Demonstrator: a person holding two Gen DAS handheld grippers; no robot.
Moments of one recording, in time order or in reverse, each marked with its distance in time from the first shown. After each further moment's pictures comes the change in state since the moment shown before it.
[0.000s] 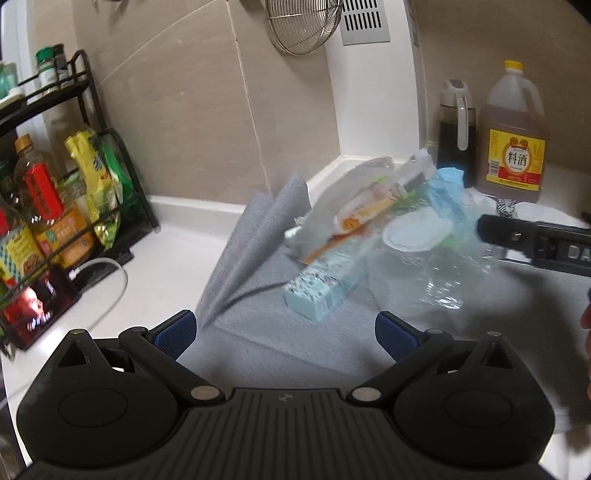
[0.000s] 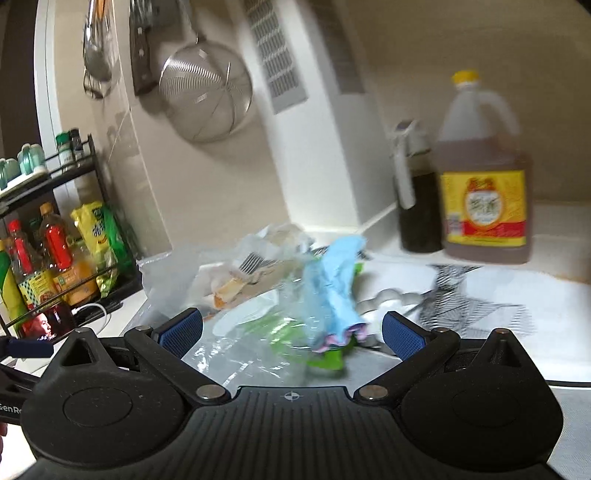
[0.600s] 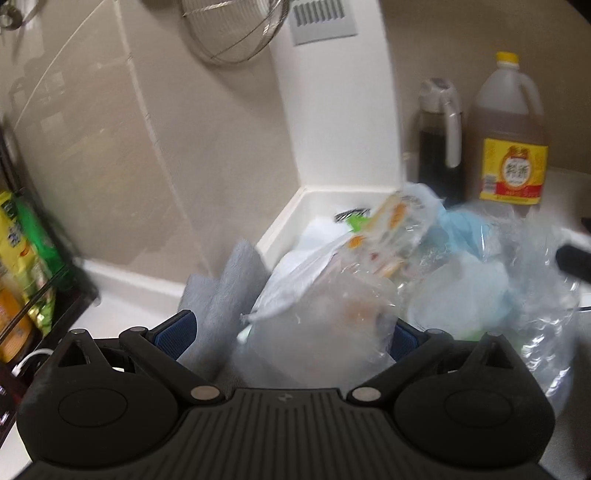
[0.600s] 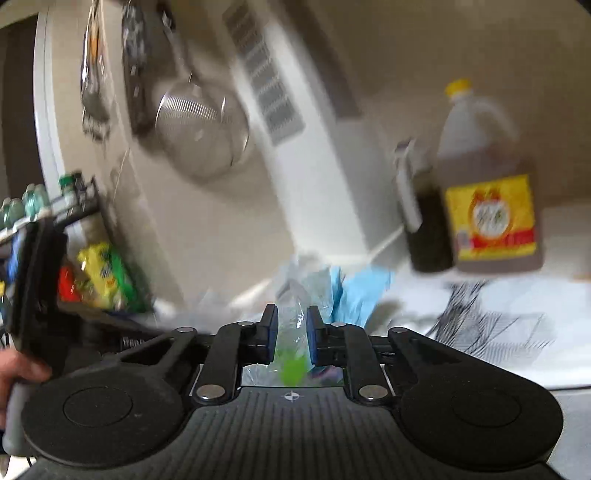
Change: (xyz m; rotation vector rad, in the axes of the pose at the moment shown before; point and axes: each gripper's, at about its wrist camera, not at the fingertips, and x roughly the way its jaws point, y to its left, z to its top) left arm 0.088 -0.020 0.076 0.117 -0.040 -0.142; right arm -0.024 -0.011 0.005 0.052 -0.209 -0.003
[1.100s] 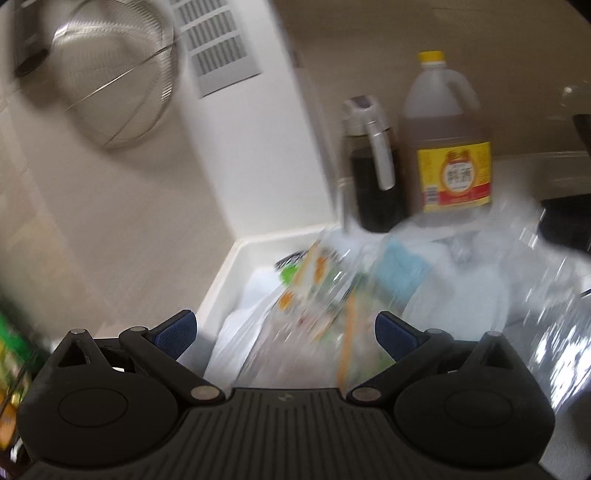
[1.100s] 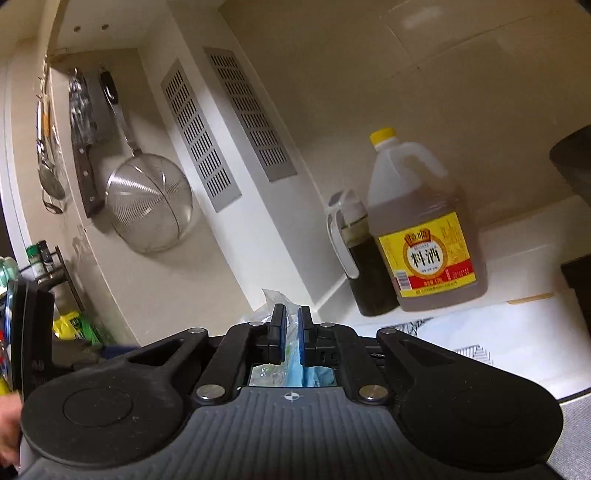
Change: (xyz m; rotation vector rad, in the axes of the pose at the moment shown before) left arm 0.012 -0.046 0.033 0.204 -0.081 -0.104; right arm -0.013 -0.035 0.014 0.099 -0.055 -0.116
